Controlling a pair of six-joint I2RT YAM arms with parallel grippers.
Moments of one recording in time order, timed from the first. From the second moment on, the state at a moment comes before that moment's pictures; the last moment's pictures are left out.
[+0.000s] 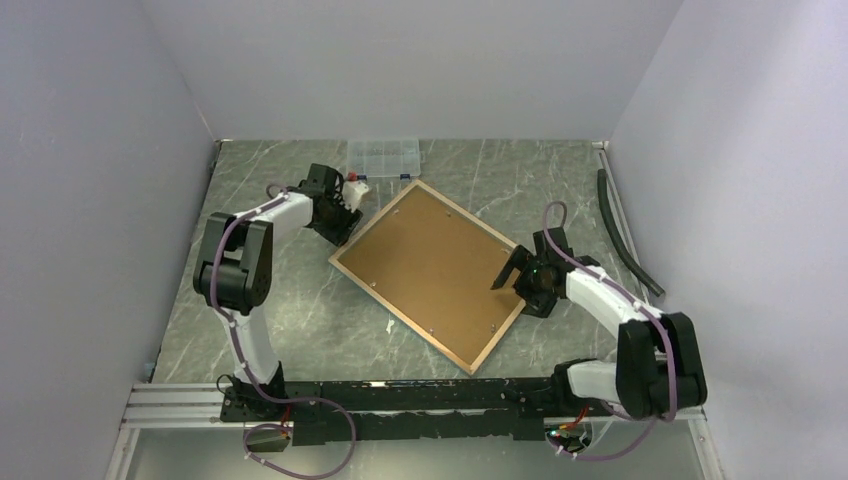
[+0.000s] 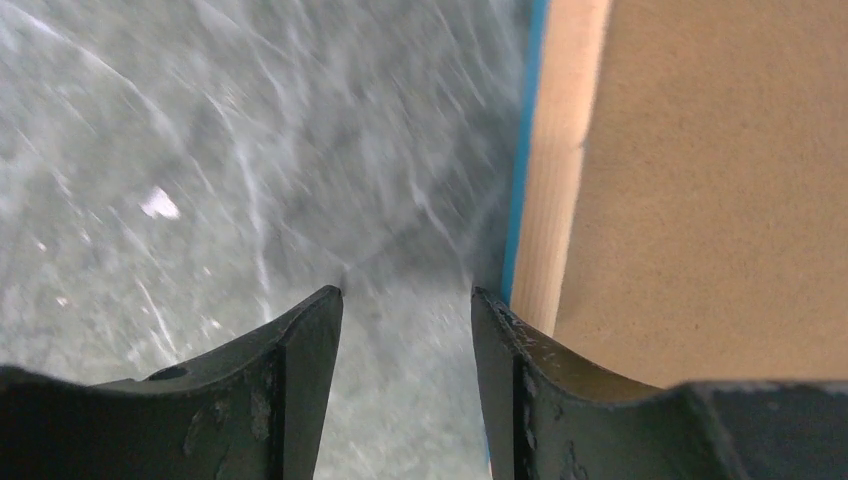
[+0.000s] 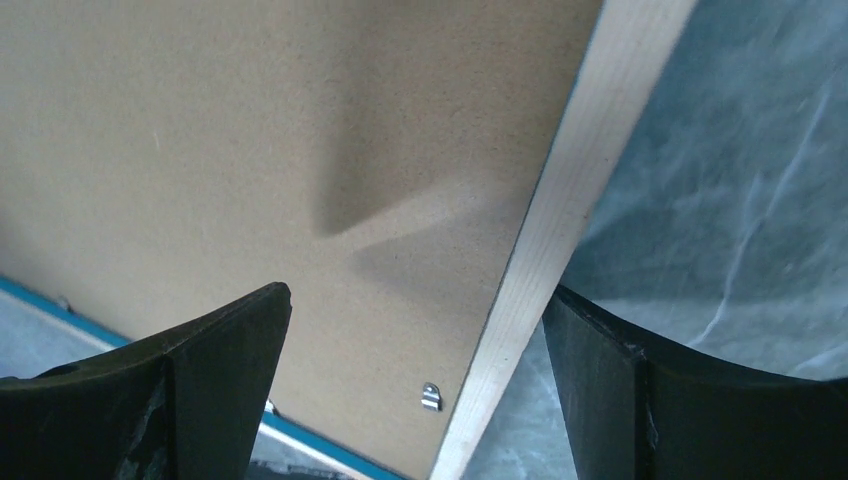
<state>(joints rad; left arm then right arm) -0.23 1.94 1.29 -0.43 0.15 0.40 0.19 1.23 0.58 -0.49 -0.16 0.83</state>
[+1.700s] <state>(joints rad) -0.12 1.81 1.14 -0.77 0.48 0.34 0.65 1.52 0.97 -0.14 -0.08 0.80</state>
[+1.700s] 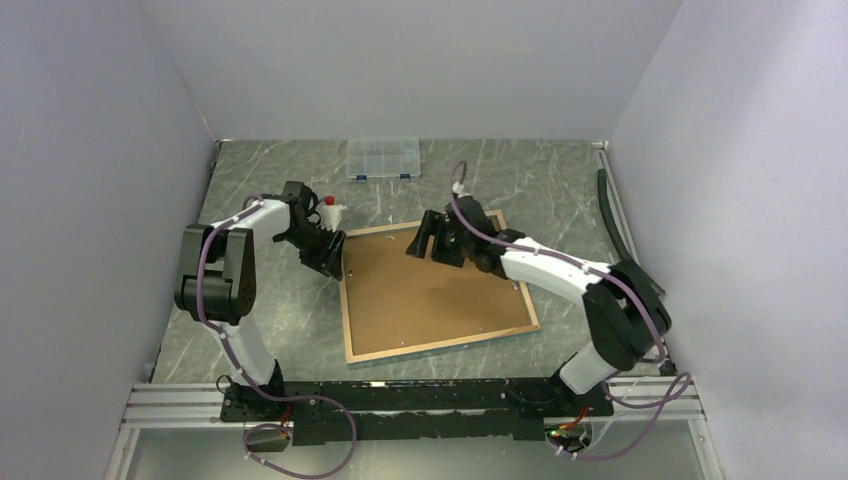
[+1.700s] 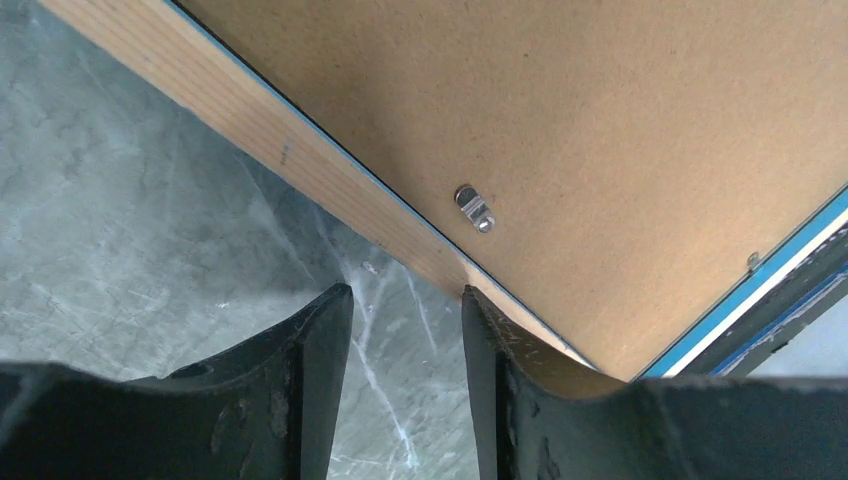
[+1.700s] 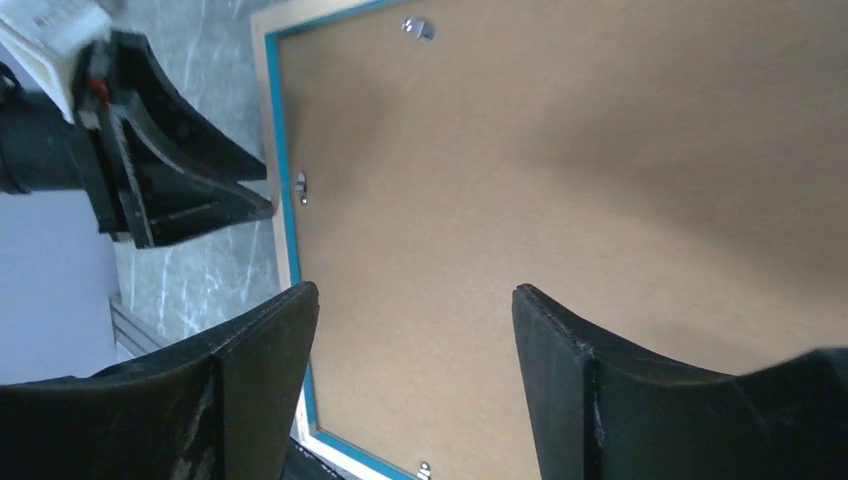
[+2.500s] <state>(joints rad) -0.06 1.86 1.16 -0.76 0.63 0.29 0.87 2.07 1.24 0.24 -0.25 0.95</state>
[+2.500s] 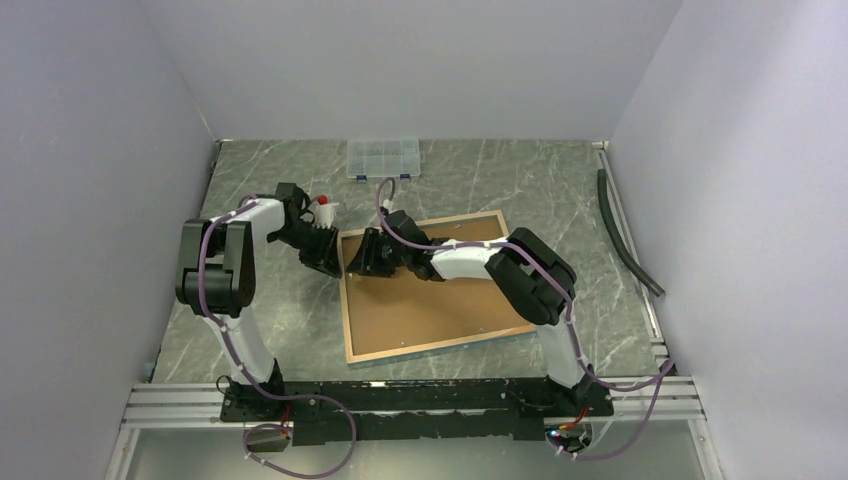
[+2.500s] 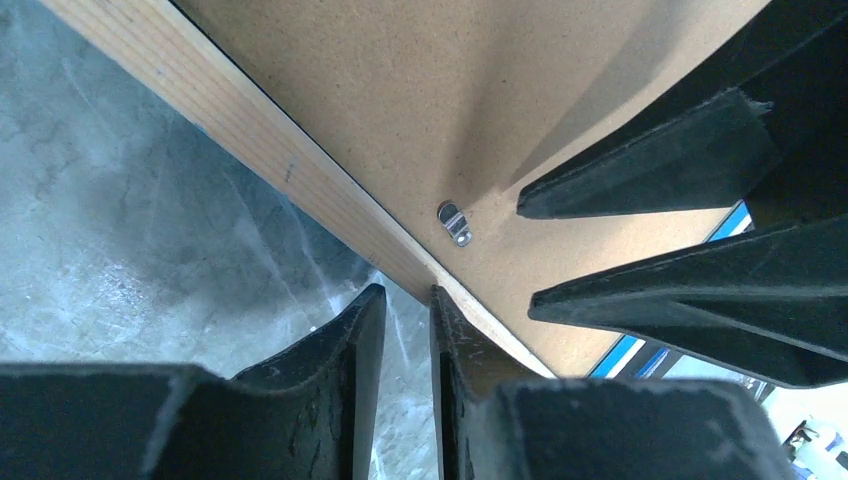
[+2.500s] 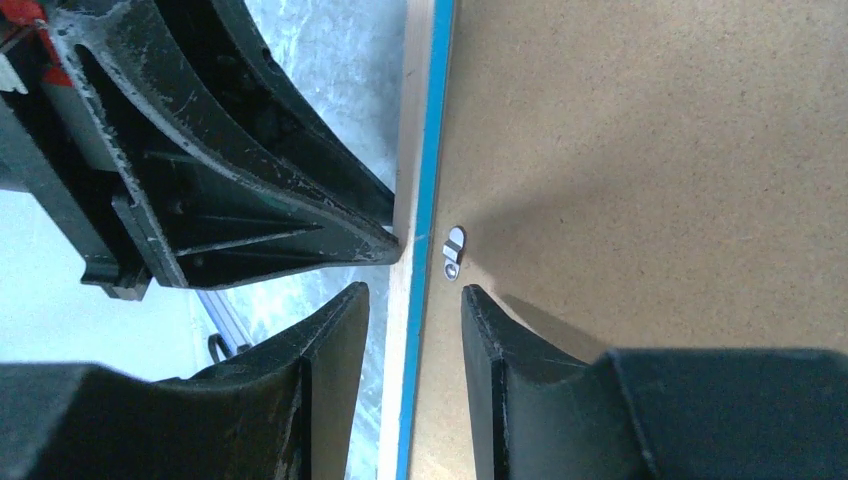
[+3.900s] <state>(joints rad) -0.05 1.86 1.15 -0.76 0.65 0.27 0.86 2.18 1.29 0.38 -0.36 1.00</state>
